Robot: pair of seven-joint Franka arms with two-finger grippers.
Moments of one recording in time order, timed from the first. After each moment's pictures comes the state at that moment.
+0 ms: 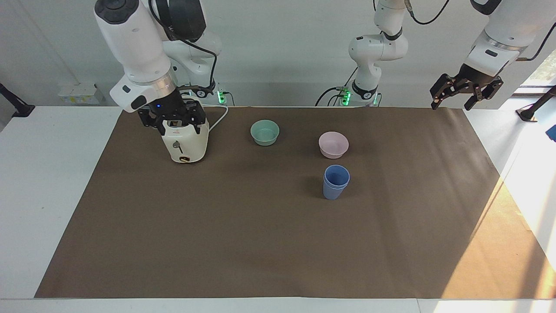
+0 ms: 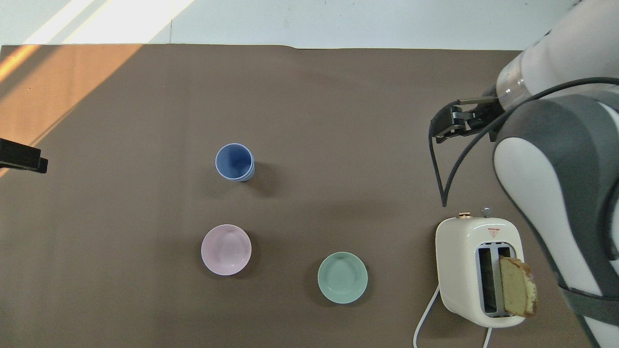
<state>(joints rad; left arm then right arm) 0.00 -0.01 -0.02 -1.47 -0.01 1.44 0.05 0.02 0.21 0.13 -1.30 -0.02 1.44 0.12</state>
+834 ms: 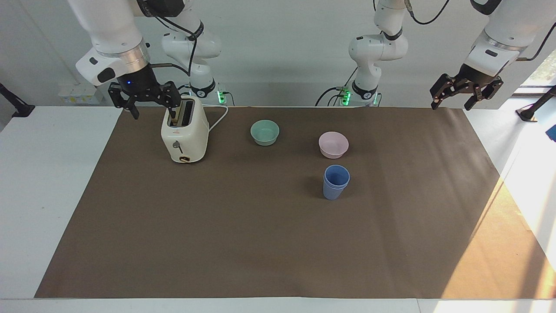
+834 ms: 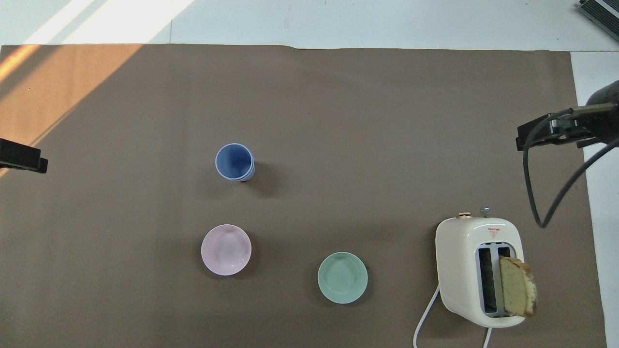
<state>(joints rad) 0.00 -0.01 -0.02 -1.47 -0.01 1.44 0.05 -0.03 0.13 0.11 -1.31 -0.04 1.42 0.05</state>
